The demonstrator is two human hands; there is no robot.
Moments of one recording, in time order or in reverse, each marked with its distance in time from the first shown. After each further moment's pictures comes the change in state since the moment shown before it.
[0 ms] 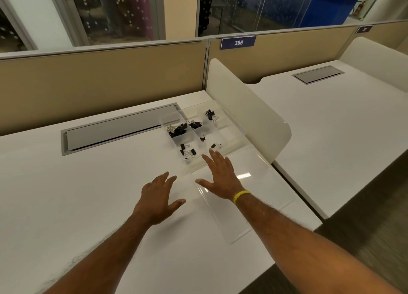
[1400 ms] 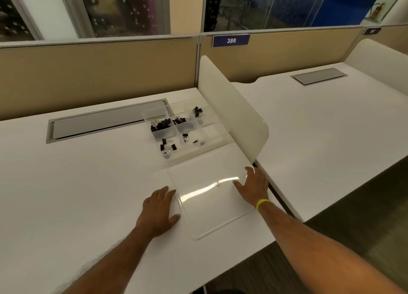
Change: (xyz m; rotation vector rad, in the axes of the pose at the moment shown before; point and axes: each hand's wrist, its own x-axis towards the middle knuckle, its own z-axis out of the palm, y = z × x) left_hand -0.009 0.083 0.080 0.021 -0.038 -0.084; right_hand -0.070 0.166 -0.013 0.023 0.097 0.511
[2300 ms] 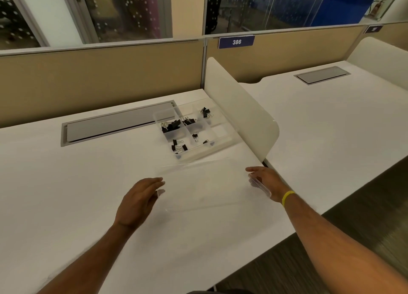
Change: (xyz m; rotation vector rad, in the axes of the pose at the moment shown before) left_hand -0.025 -0.071 -0.063 -0.154 0.583 0.341; right_hand -0.012 -0.028 -0.056 1.128 -0.352 0.325
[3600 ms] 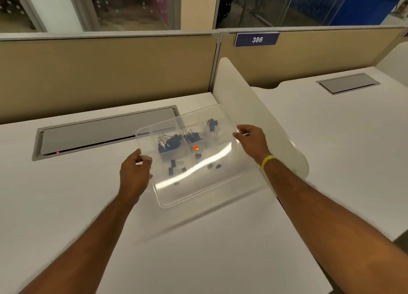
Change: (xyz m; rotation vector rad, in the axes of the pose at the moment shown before) left_hand 0.175 -0.058 0.040 -0.748 0.215 -1.019; right_hand 0.176 -0.142 0.088 -0.469 0.183 -0.486
